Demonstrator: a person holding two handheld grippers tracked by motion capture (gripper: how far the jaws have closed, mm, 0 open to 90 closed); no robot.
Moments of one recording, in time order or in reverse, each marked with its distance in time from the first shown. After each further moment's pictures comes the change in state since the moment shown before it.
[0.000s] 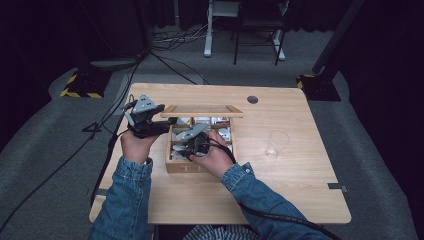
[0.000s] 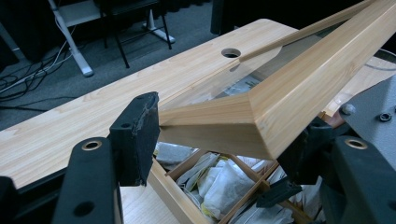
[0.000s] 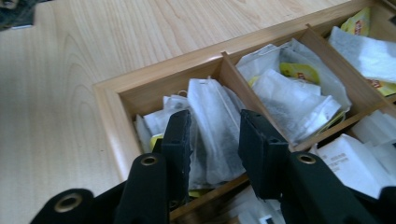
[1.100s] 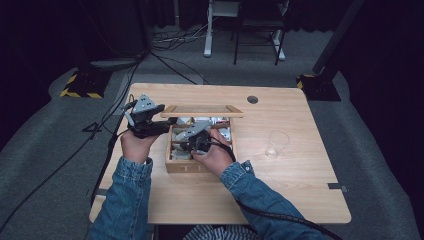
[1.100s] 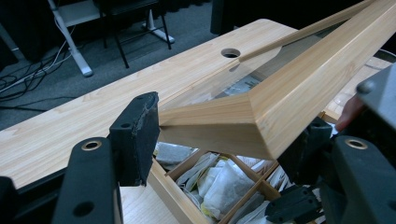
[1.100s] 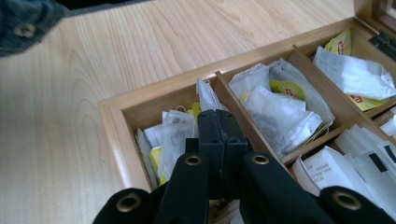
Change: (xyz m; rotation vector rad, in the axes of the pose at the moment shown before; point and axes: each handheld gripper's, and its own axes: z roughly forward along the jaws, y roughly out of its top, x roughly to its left) left arm 0.000 0.000 0.000 0.000 -0.004 -0.001; right arm -0.001 0.005 -0.009 -0.045 -0.001 0.009
